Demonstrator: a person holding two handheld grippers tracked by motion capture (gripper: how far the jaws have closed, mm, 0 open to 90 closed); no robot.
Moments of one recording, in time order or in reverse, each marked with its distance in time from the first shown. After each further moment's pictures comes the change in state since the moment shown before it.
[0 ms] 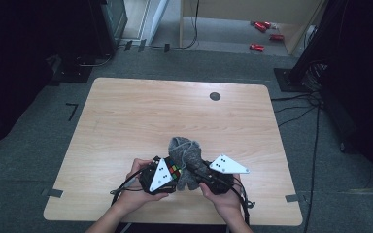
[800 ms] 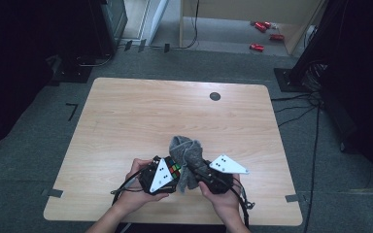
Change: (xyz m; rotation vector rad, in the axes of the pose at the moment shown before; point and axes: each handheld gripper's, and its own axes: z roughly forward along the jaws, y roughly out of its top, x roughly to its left) left arm 0.003 0.006 -0.008 -0.019 0.023 -0.001; right arm -0.005 -0.002 -0.001 -0.012 -0.064 0.046
